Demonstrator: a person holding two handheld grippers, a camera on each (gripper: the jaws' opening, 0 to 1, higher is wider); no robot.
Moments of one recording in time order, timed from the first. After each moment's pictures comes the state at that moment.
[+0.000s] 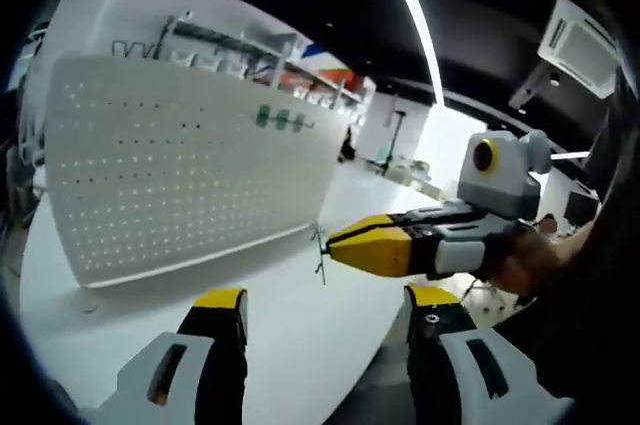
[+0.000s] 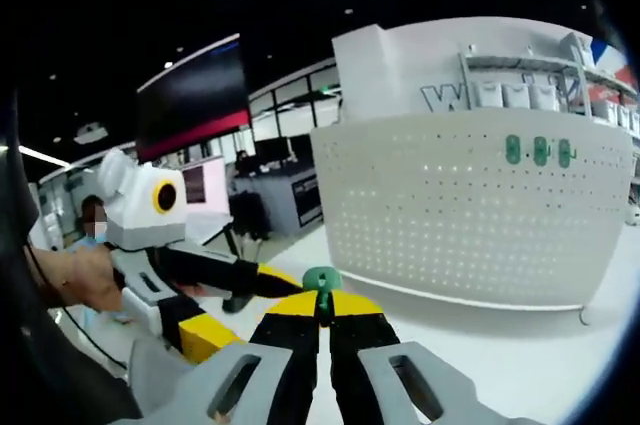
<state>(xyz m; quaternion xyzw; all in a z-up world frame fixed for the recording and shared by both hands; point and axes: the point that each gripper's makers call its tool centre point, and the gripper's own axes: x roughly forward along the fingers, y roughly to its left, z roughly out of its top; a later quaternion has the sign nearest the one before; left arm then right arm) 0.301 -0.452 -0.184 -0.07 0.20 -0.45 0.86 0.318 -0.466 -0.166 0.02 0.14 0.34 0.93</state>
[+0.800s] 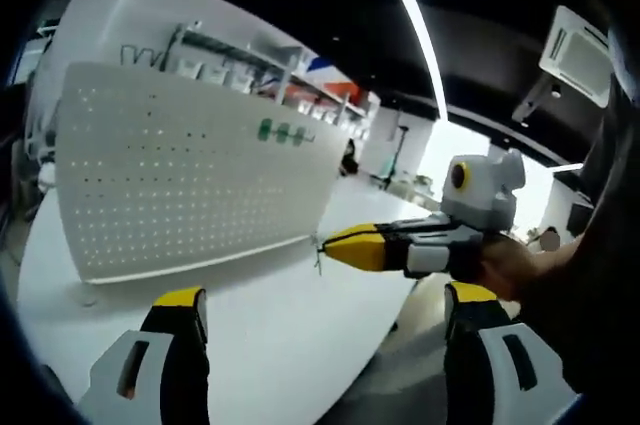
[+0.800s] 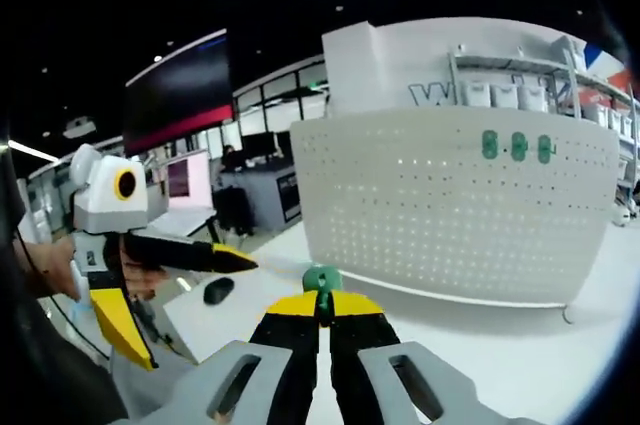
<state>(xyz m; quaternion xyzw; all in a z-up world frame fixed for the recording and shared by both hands) 0.291 -0.449 -0.181 -0.09 0.19 -0.44 0.87 0.333 -0.501 -0.175 0.00 0.14 0.31 0.94</state>
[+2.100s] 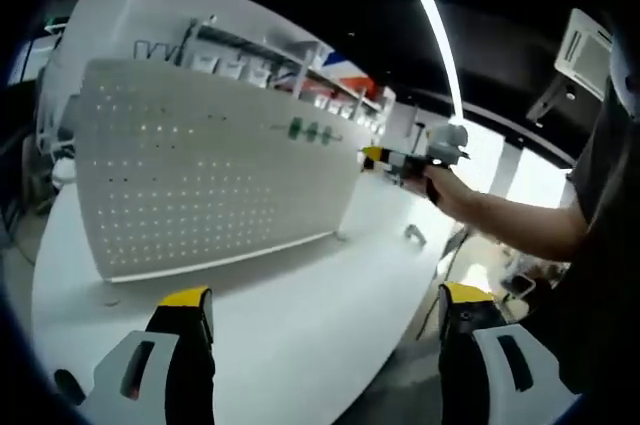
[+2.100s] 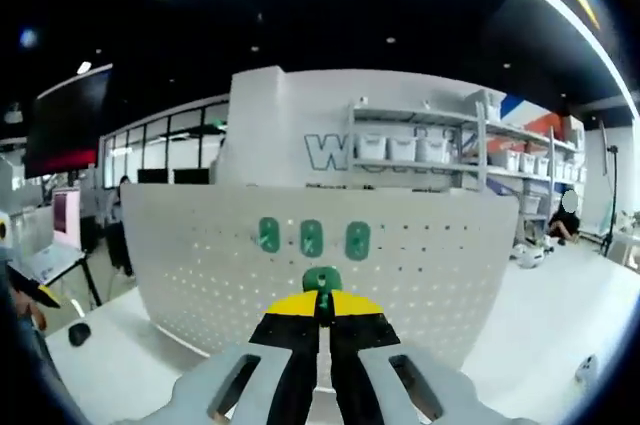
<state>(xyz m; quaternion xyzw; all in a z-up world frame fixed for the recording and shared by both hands) 0.317 -0.417 -0.181 -0.09 0.21 -0.41 0.88 0.497 -0.712 -0.102 -0.01 0.04 0.08 1.00</state>
